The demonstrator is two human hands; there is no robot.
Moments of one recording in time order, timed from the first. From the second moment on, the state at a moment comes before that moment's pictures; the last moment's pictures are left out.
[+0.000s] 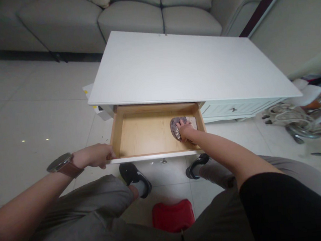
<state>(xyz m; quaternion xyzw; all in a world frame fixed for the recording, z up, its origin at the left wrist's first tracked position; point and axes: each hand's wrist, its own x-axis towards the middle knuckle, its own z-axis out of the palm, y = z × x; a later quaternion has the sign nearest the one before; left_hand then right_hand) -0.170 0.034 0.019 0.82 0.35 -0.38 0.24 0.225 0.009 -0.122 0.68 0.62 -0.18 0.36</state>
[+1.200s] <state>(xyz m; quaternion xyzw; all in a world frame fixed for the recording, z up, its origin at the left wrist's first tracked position) -0.167 0.032 0.024 0.81 0.36 -0.39 0.24 0.225 0.010 -0.124 0.69 0.61 -0.18 0.36</state>
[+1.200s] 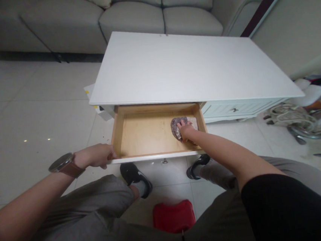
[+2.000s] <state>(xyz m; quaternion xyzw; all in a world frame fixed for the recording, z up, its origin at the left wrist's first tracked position) -0.172 0.035 0.014 0.82 0.35 -0.39 0.24 0.221 0.008 -0.118 0.67 0.62 -0.15 0.37</state>
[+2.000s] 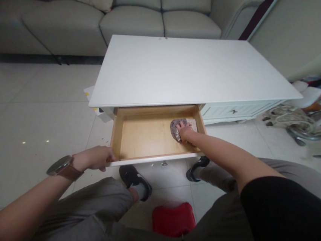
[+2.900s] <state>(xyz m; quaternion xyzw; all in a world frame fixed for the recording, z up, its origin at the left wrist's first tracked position) -0.169 0.033 0.022 0.82 0.36 -0.39 0.24 0.218 0.007 -0.111 0.67 0.62 -0.16 0.38</state>
